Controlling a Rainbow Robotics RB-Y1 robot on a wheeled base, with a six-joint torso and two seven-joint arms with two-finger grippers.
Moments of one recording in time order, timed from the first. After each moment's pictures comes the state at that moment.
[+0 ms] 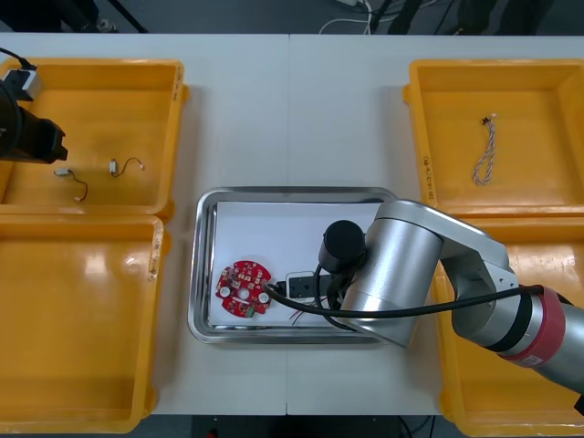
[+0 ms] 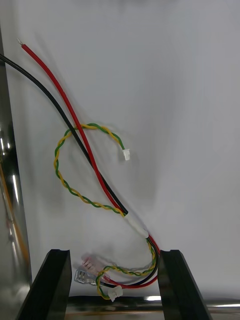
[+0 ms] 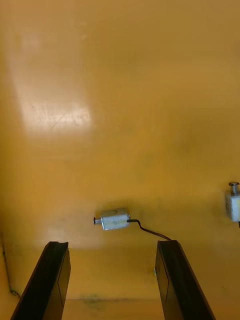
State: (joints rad) right arm -0.61 -0.52 0.89 -2.01 -0.40 1.70 2.02; left arm -0.74 0.77 0.01 -1.16 0.65 1.37 -1.67
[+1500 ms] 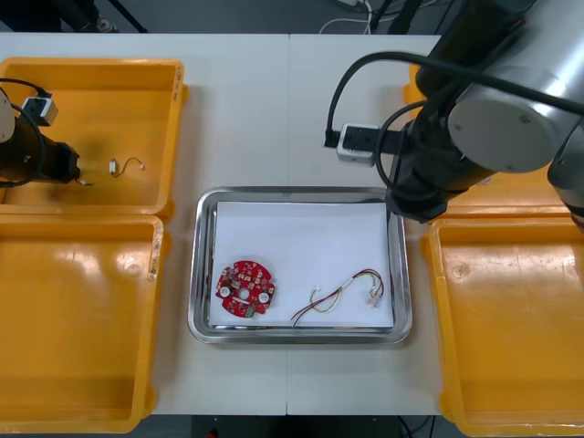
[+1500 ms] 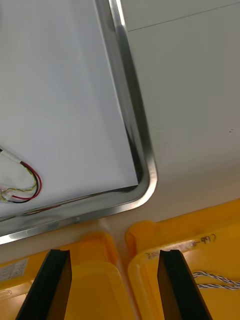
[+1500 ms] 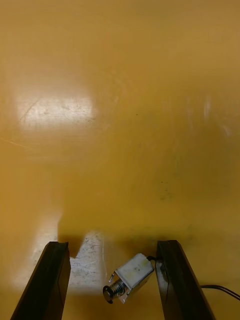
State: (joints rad) right arm -0.79 -0.60 0.38 -2.05 -0.74 1.92 1.99; left arm -0.74 0.74 -0.07 -0.99 0.65 1.18 -1.67
